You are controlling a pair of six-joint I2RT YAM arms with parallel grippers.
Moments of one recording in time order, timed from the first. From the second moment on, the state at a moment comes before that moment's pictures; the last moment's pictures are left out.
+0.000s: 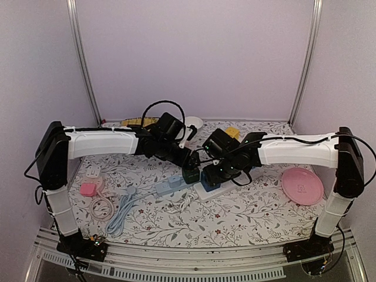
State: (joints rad) left arm -0.83 1.86 1.39 -0.35 0.01 -0.22; right arm 0.98 1.79 1.36 -0.68 0.23 0.48
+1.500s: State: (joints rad) left arm -0.87 1.97 1.42 -0.30 0.06 -0.14; right arm 0.98 1.76 1.32 -0.60 0.22 0.39
